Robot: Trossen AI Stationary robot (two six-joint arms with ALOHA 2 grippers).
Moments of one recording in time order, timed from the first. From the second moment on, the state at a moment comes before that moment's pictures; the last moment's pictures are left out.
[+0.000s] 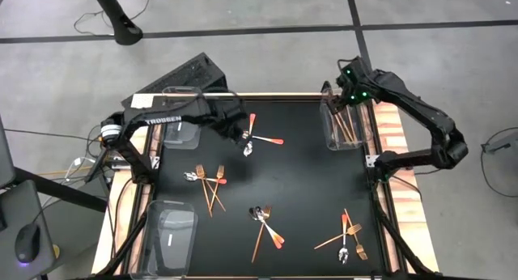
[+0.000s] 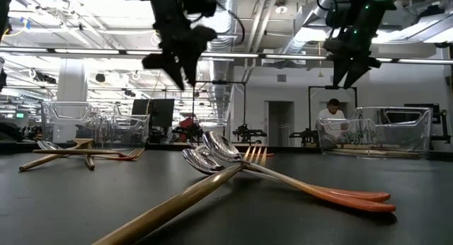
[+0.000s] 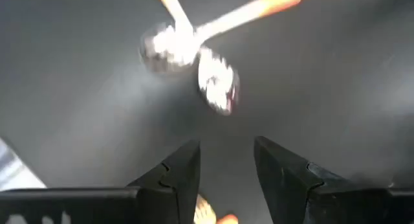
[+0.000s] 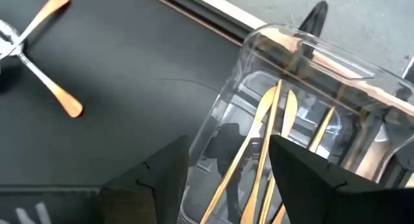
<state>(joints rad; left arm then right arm) 0.29 1.66 1.41 -1.00 -0.02 -0.65 -0.91 1.23 1.16 -0.98 -0.01 0.12</state>
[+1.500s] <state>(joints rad) -0.14 1.65 1.33 -0.65 0.09 -0.07 0.65 1.47 1.16 -1.06 -0.07 2.04</state>
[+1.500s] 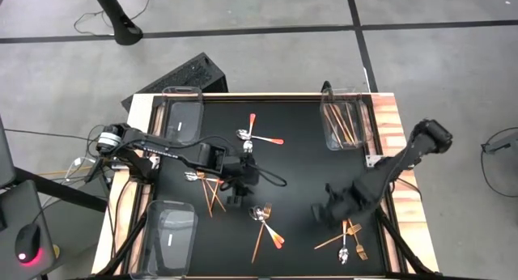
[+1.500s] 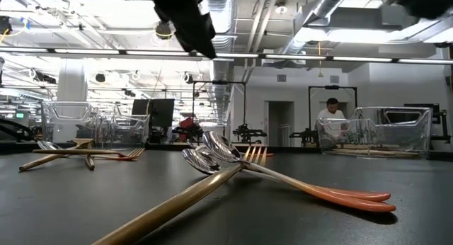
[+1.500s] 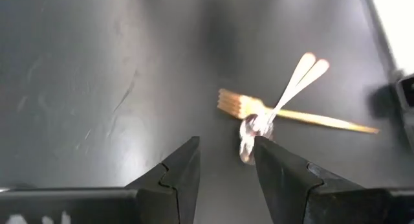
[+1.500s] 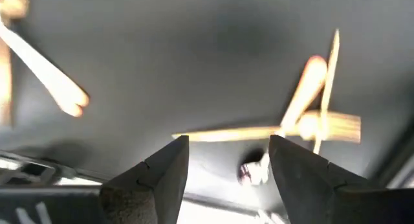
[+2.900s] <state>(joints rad) -0.32 1.30 0.93 -0.53 -0.17 -0.49 0.71 1.75 1.04 -0.86 -0.25 1.01</state>
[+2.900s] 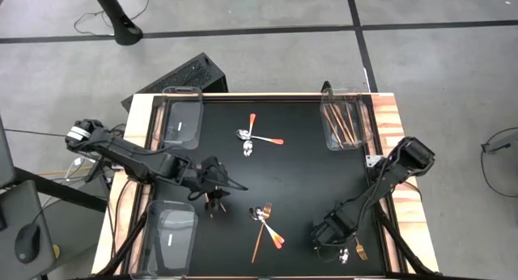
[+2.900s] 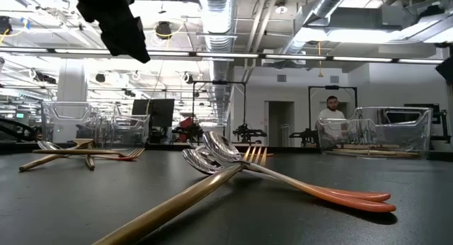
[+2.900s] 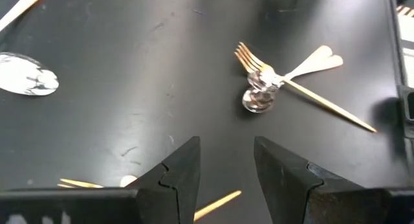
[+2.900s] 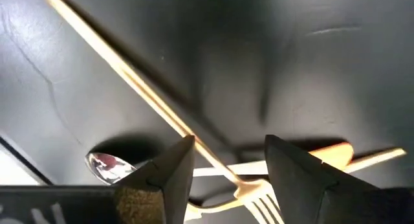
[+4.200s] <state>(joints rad) -0.34 1.31 0.93 -0.54 -0.27 -0.52 0.69 1.72 0.94 -0.70 -0.27 1.00</state>
